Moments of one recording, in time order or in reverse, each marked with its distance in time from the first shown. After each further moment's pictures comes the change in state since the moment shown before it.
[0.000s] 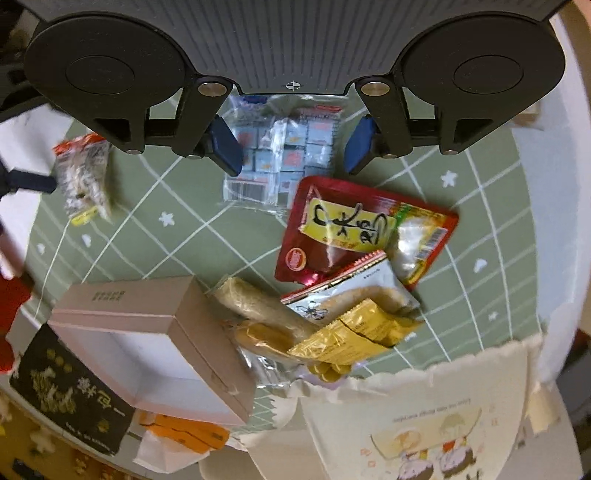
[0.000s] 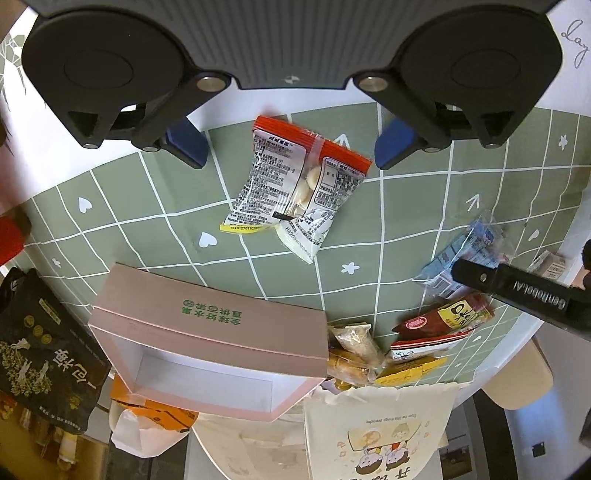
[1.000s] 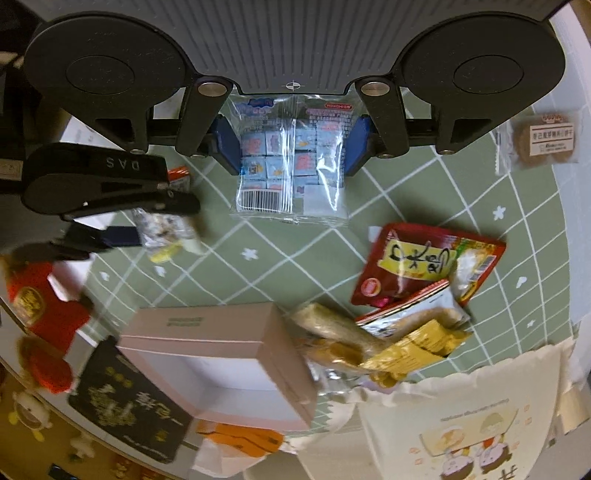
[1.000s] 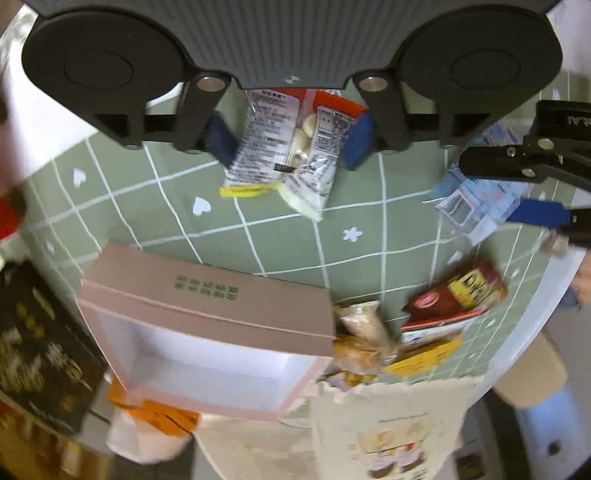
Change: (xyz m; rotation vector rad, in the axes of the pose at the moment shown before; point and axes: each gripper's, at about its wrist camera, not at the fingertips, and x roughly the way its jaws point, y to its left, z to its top) left arm -0.029 -0.040 -0.028 0.054 0.005 -0.107; right arm 0.009 0.004 0.035 0.007 0.046 -0.002
